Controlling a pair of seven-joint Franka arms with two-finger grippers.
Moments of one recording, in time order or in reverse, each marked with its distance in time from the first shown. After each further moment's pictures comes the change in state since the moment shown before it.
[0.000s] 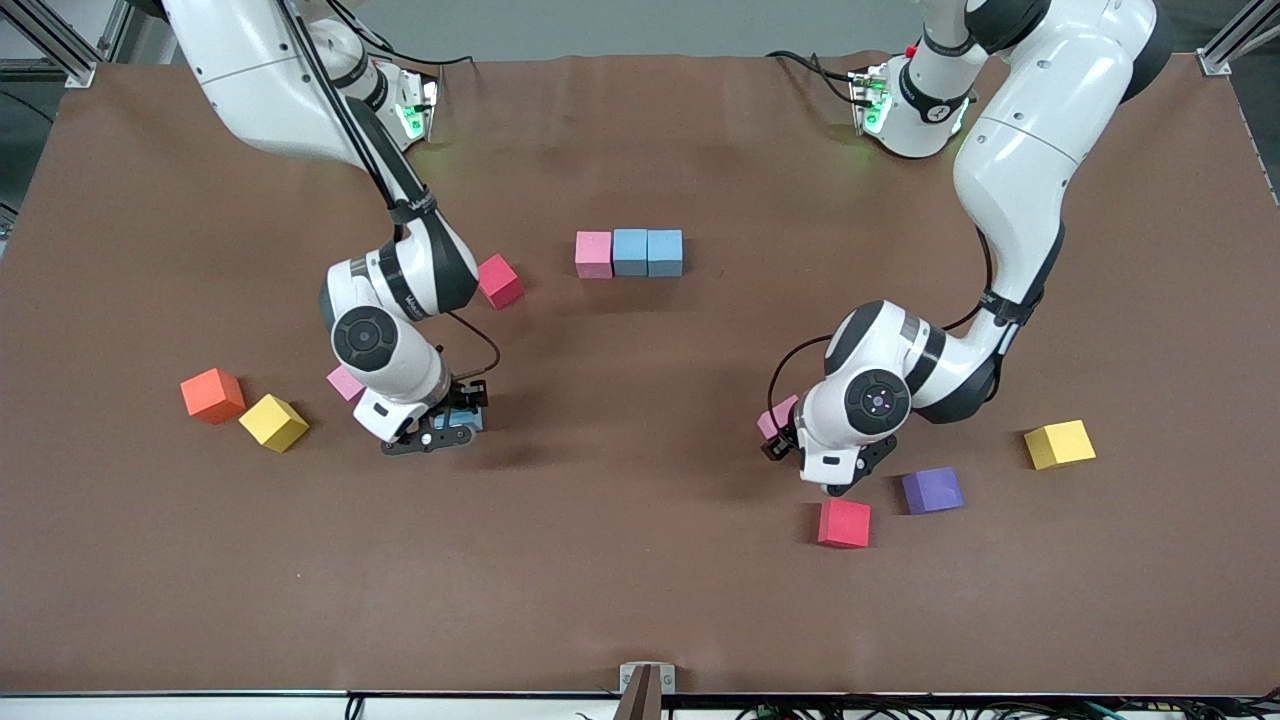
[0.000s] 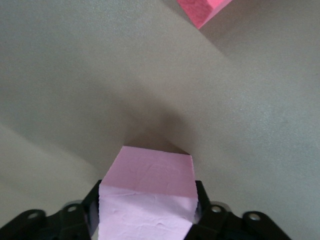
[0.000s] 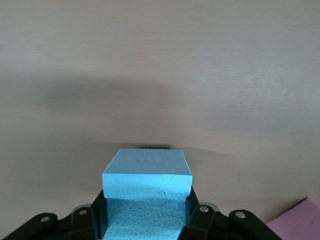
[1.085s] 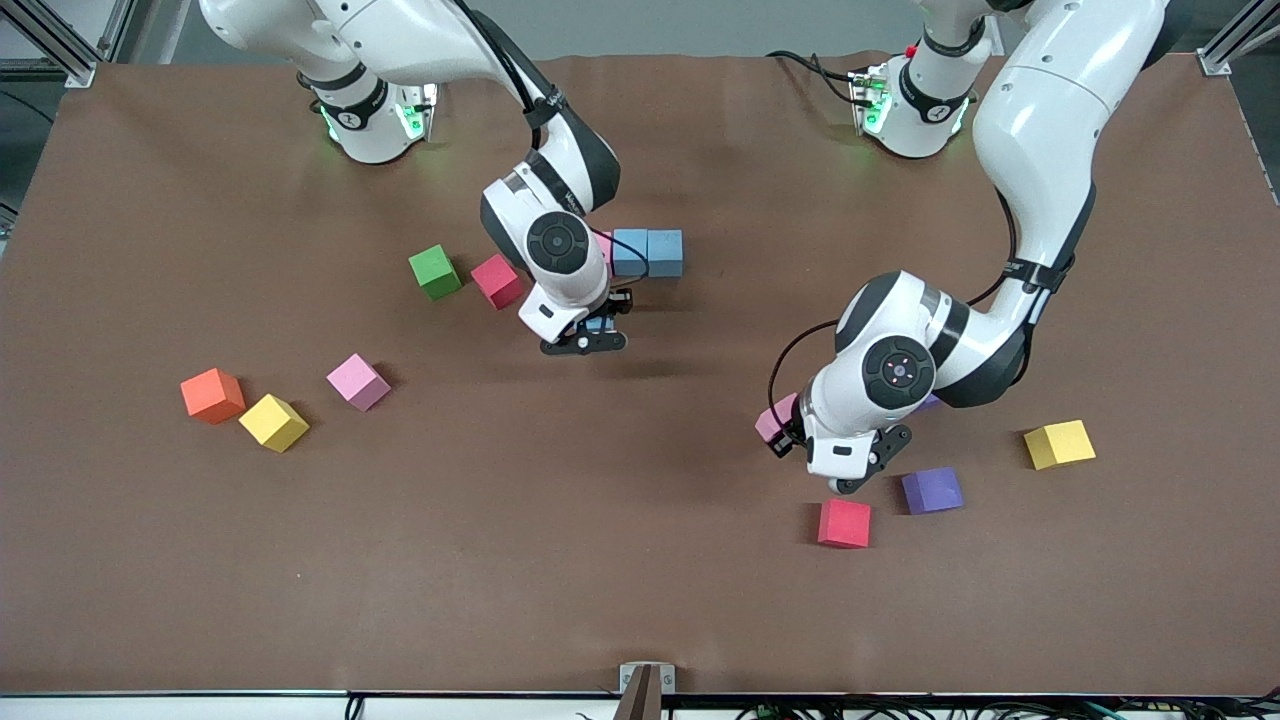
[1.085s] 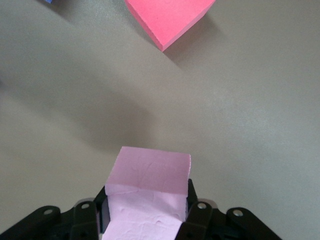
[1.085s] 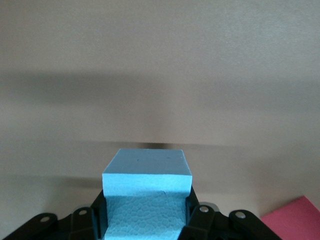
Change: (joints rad) left arm 0.024 -0.107 -0.050 0.021 -0.003 -0.051 -0.010; right arm 0.360 -0.009 0.006 -0.029 0.145 -0.015 0.359
